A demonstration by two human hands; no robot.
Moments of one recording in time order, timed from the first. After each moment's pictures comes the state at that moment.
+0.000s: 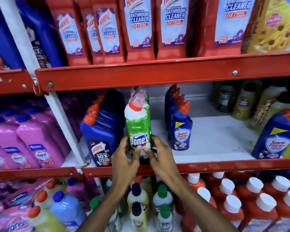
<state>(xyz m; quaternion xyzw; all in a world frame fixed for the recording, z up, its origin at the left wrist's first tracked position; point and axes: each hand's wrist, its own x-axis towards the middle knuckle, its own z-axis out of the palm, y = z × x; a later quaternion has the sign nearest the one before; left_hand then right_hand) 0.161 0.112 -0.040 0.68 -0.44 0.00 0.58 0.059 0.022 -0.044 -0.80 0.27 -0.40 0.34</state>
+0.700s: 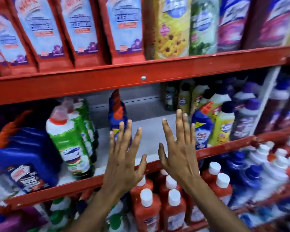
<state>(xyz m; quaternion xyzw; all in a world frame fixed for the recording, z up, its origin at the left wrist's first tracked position) 0.028 0.030 -0.028 0.59 -0.69 0.26 0.33 -0.141 -0.044 -0.022 -0.79 0.45 -0.40 -0.09</state>
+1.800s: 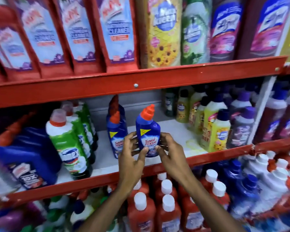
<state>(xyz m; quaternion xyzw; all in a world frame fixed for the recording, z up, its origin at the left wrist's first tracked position) -0.012 -0.008 -0.039 0.56 -0.51 -0.09 0.64 -0.148 -0.070 -0.026 -0.75 0.30 -0.49 0.32</state>
